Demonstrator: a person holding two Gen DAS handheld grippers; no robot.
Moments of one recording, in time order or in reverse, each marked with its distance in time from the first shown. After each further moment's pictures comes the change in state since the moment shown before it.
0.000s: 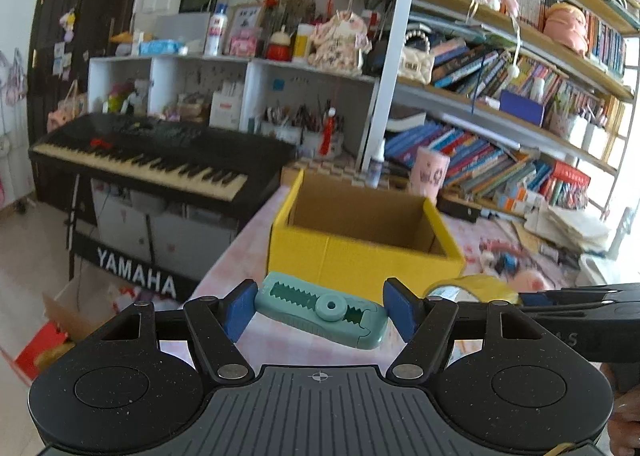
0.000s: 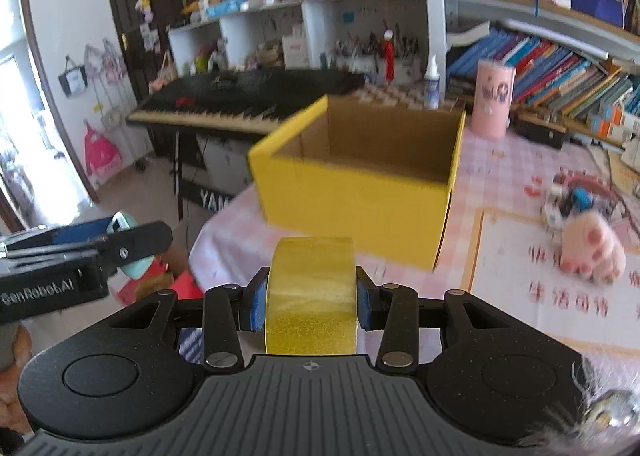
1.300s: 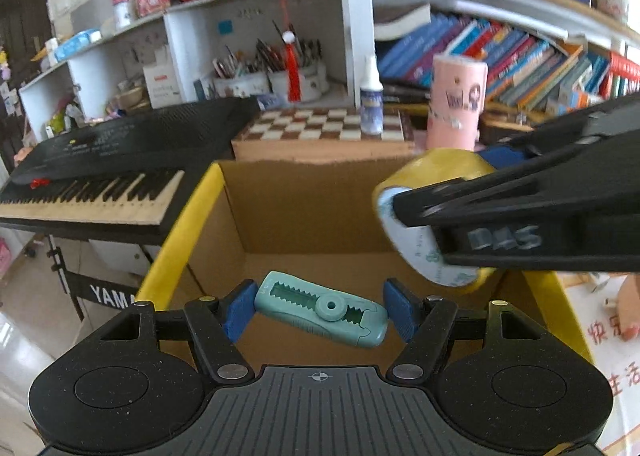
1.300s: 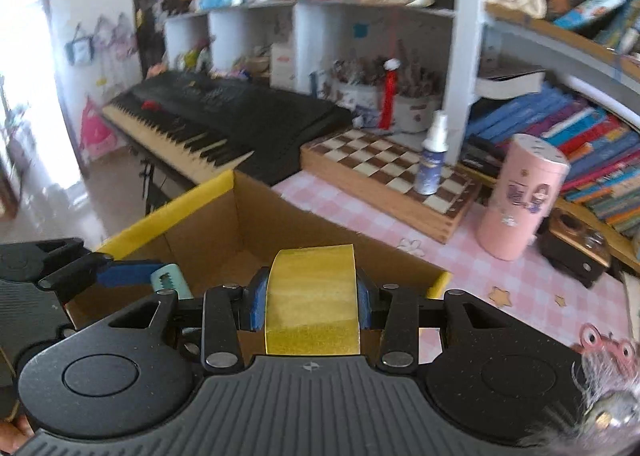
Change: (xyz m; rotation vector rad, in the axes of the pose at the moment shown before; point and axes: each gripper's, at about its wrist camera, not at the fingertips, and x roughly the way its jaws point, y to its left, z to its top) left arm 0.255 -0.084 0.050 0.248 0.251 0.116; right arm 0.193 -0.126 0.153 -0.220 0.029 0.047
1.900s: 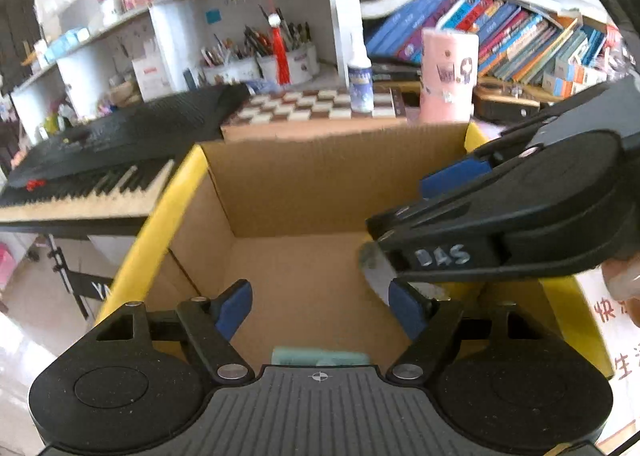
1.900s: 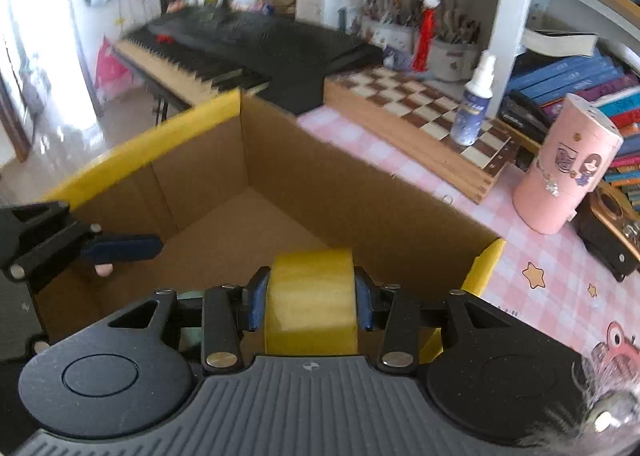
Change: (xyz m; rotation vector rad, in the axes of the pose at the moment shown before) left arm 0.001 -0.011 -0.007 0.037 0.020 0.015; right arm 0.044 -0.001 -0.015 -0.040 0.147 0.049
